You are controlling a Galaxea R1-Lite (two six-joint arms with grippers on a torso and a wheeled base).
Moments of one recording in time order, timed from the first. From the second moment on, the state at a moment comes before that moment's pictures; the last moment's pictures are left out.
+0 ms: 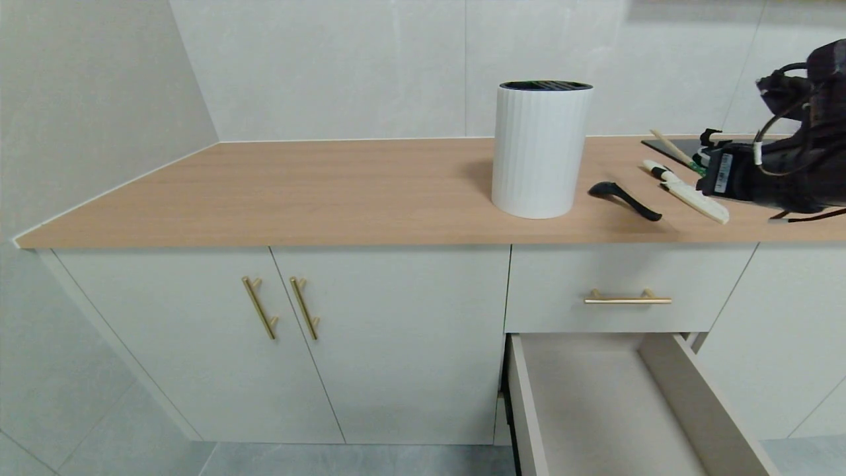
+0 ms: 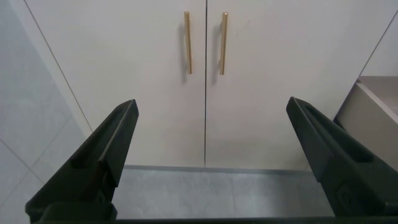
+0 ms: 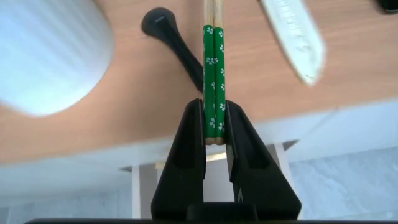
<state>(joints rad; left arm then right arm) 0.01 0.00 0.00 -0.01 0.01 -0.01 0.18 1.62 -1.40 0.18 -0.24 0.25</state>
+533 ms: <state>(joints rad) 0.01 0.00 0.00 -0.01 0.02 -0.01 0.23 1.25 -0.93 0.34 0.00 0.24</state>
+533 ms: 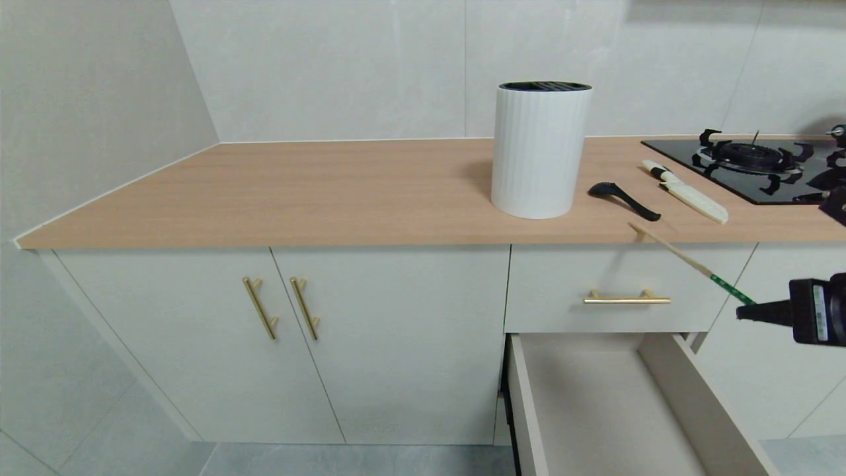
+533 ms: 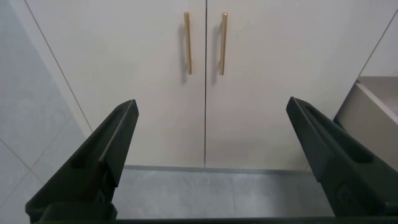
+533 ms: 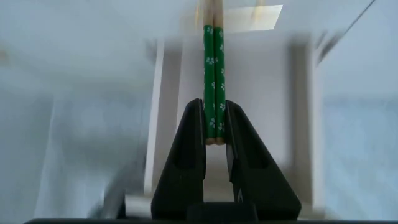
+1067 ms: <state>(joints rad) 0.01 0.00 0.00 -0.01 0.01 -0.01 0.33 1.49 -0.83 0.11 0.00 0.25</state>
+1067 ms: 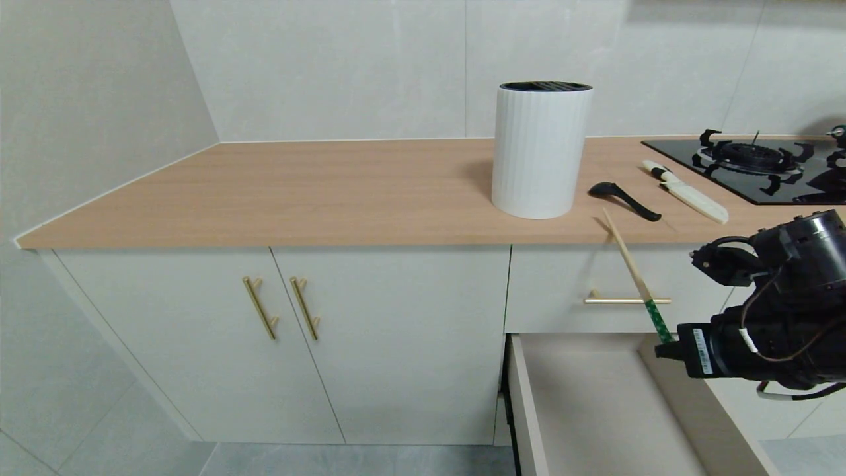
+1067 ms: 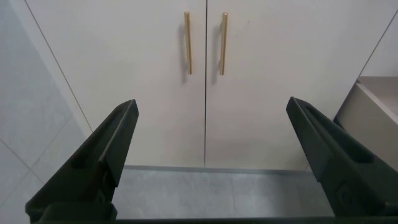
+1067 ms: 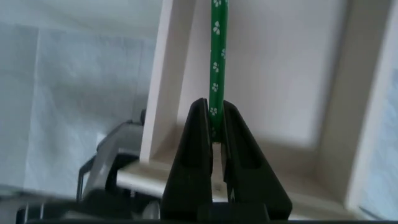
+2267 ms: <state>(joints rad) 0.01 0.00 0.00 -0.01 0.01 -0.01 0.39 0.97 -0.68 0.56 0.11 0.26</state>
